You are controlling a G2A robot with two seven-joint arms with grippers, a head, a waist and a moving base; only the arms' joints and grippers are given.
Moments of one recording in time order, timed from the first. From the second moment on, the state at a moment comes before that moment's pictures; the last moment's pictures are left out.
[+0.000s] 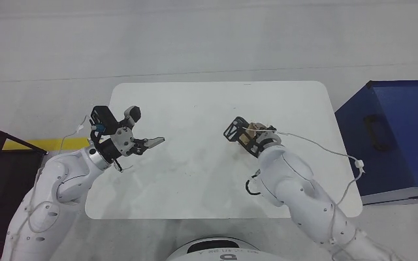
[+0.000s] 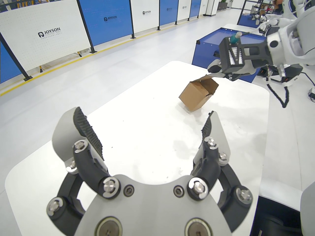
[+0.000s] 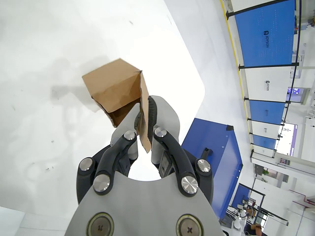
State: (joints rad) left arm 1.63 -0.85 -1.53 -1.89 0.87 -0.69 -0.05; right arm -1.31 -1.15 0.94 -2.17 -1.80 -0.15 1.32
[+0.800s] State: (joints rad) left arm 1.63 -0.85 -1.53 -1.89 0.87 -0.69 -0.05; right arm -1.82 -1.11 1.53 -2.06 -1.16 -0.39 0.26
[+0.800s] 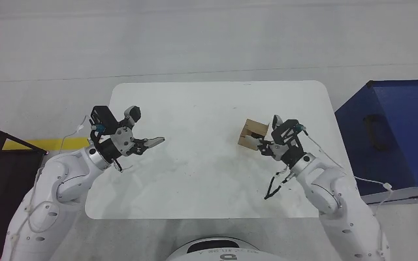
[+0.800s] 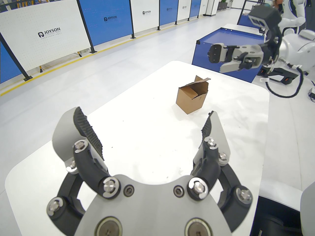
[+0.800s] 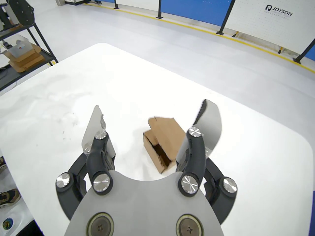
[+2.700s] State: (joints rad) left arm 1.63 -0.85 -1.53 -1.89 0.87 -0.69 -0.05; right arm -1.33 -1.17 1.32 -1.61 -0.71 -0.42 0.56
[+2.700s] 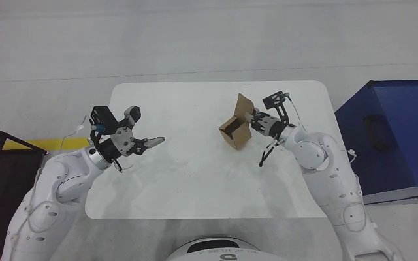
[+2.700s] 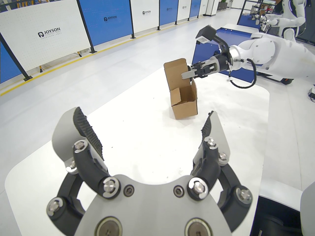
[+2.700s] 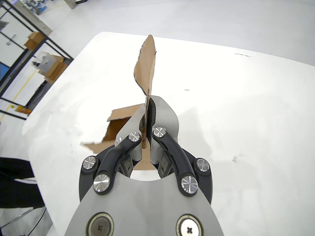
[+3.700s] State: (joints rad) left arm 1.63 -0.85 -1.53 -1.89 0.87 -0.69 -0.05; right arm -1.27 -1.12 1.29 -1.57 -0.66 -0.77 0.55
